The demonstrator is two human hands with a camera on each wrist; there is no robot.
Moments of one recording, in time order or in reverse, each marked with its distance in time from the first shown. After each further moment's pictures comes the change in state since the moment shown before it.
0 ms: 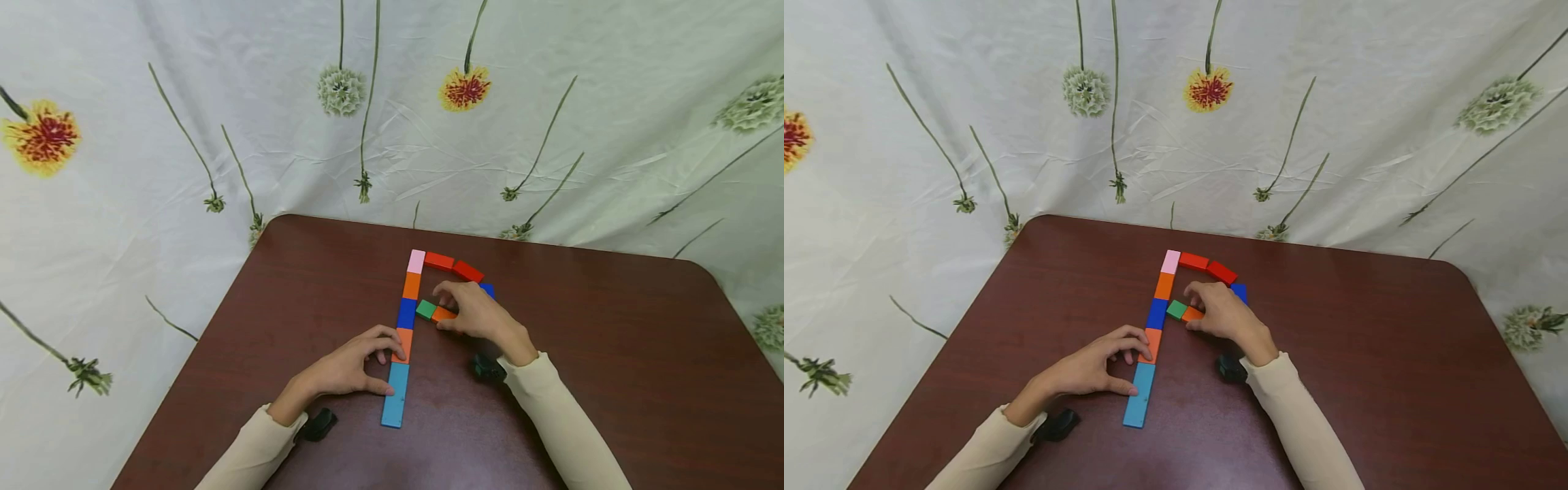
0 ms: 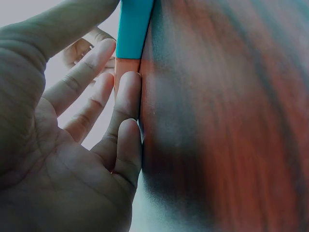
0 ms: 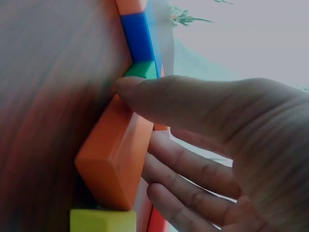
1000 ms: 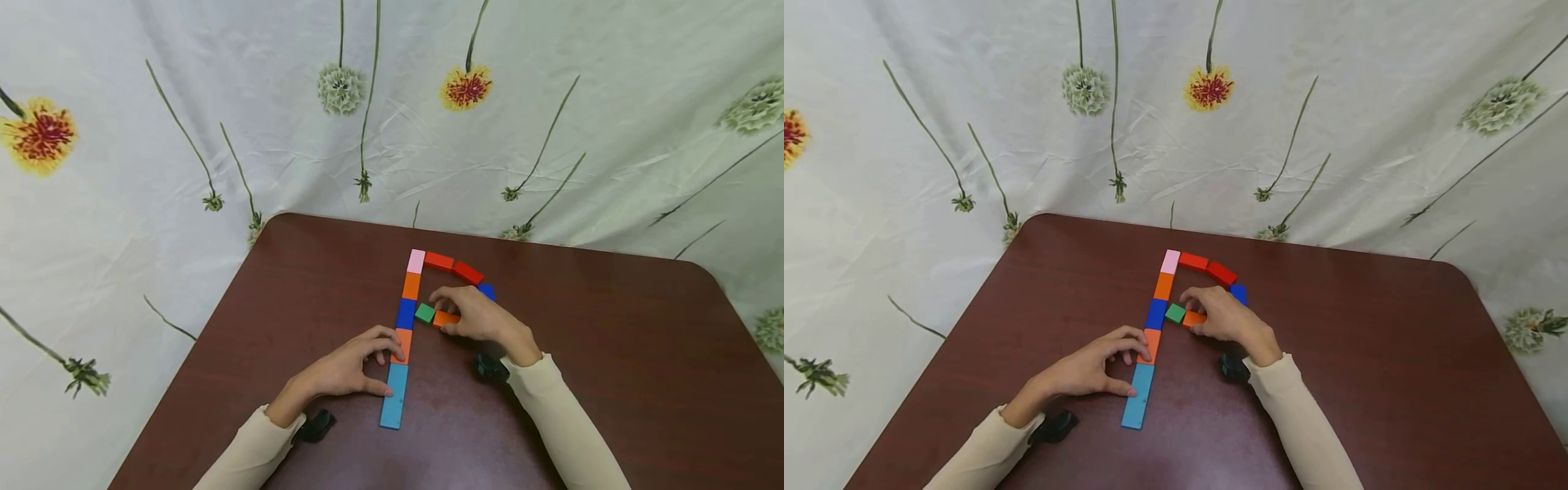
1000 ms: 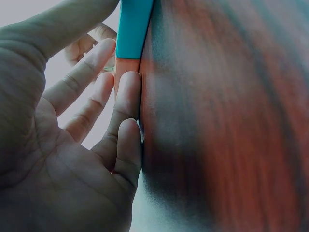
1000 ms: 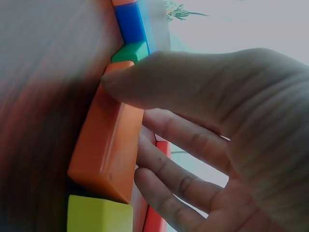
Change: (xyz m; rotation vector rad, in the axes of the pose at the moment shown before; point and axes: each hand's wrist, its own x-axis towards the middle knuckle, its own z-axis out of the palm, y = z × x) left_hand -0.001 0.000 0.000 -0.011 -0.007 -0.022; right_hand -0.003 0.005 -0.002 0.048 -0.100 -0.062
